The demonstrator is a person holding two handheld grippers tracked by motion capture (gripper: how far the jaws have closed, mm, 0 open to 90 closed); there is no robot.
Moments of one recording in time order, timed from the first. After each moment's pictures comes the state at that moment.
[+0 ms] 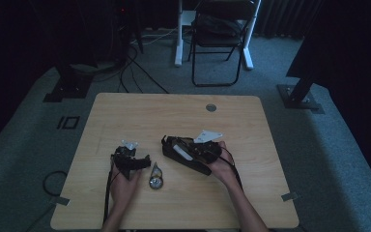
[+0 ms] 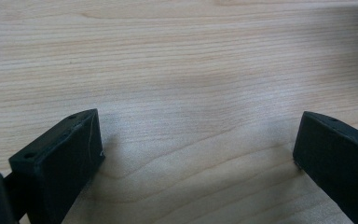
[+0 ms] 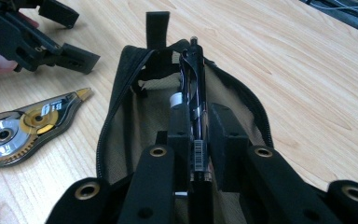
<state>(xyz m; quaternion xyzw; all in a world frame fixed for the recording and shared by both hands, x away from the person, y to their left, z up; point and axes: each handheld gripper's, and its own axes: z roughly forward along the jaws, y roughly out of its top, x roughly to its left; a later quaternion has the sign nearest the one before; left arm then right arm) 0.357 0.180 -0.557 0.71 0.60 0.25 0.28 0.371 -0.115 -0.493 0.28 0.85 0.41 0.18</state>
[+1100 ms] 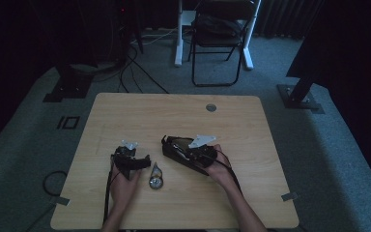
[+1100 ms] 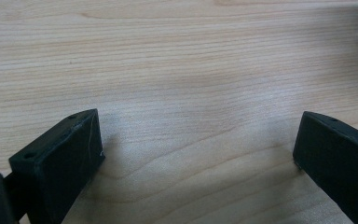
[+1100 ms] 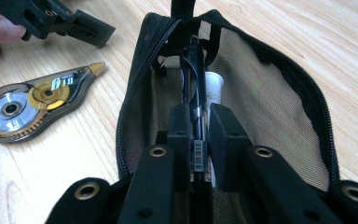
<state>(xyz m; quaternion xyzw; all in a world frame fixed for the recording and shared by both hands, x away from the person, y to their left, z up) 0.357 0.180 -0.557 0.71 0.60 0.25 0.28 0.368 -0.104 -0.508 0.26 0.87 0.39 0.16</state>
